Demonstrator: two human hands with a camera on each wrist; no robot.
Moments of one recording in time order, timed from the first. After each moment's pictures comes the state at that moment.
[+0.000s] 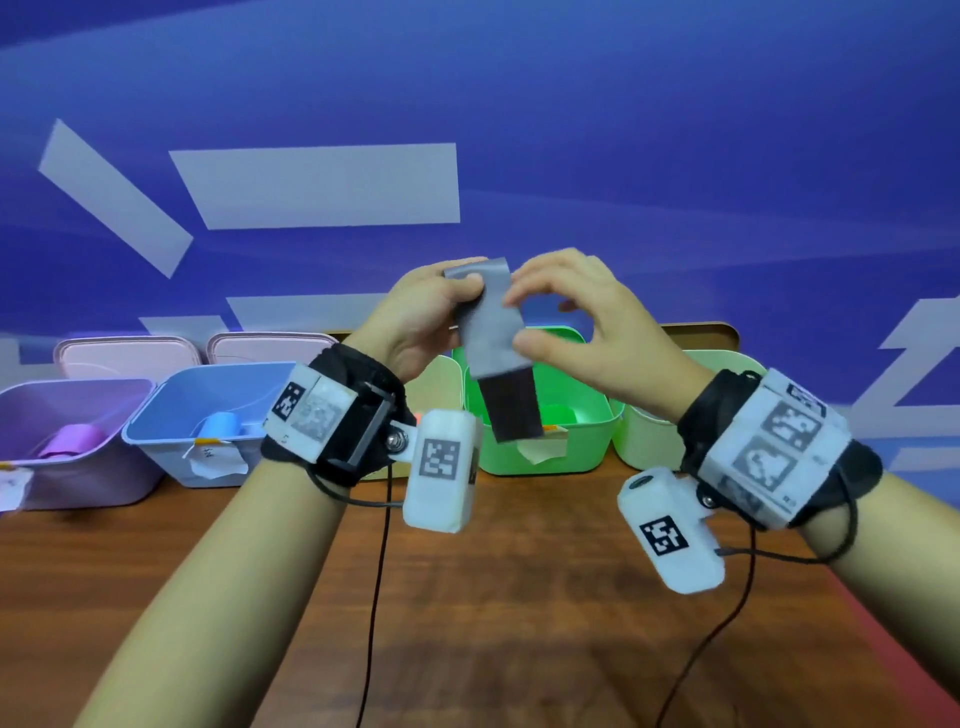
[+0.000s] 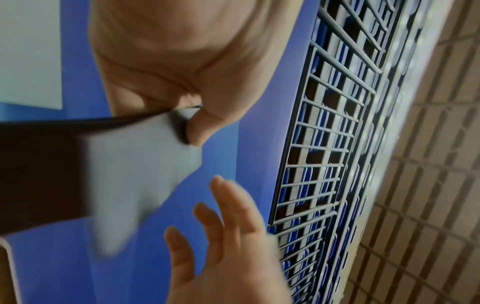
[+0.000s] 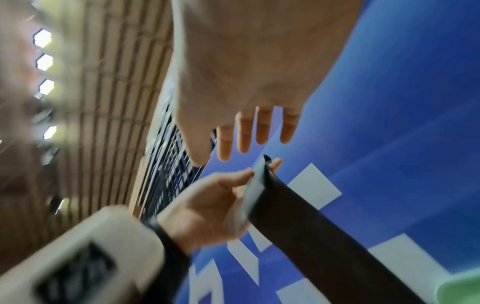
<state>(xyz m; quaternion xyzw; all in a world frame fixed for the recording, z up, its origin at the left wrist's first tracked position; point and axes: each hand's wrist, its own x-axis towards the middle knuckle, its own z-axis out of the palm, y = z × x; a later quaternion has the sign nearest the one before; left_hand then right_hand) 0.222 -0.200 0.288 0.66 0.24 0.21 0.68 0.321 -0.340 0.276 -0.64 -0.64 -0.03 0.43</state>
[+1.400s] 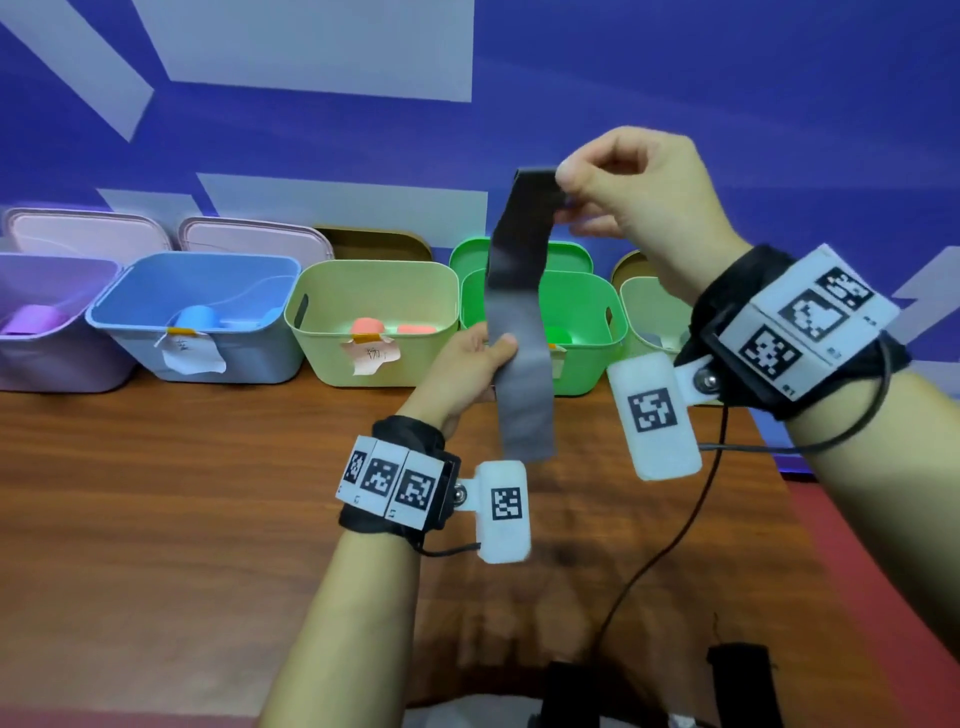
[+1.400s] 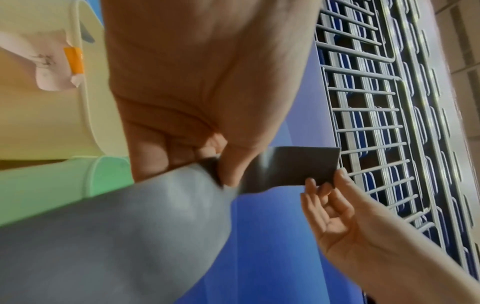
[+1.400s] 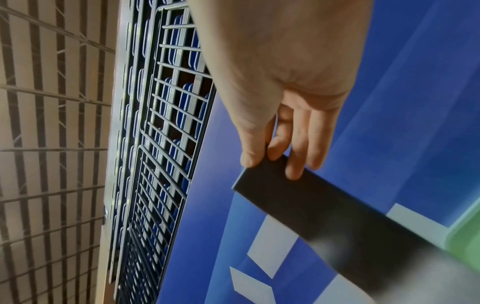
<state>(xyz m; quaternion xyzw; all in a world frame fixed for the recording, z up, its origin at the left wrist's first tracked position) 0.208 -0.249 0.156 0.64 0.25 0.17 0.71 0.330 -0.324 0.277 -0.68 -0.41 0.14 0.59</state>
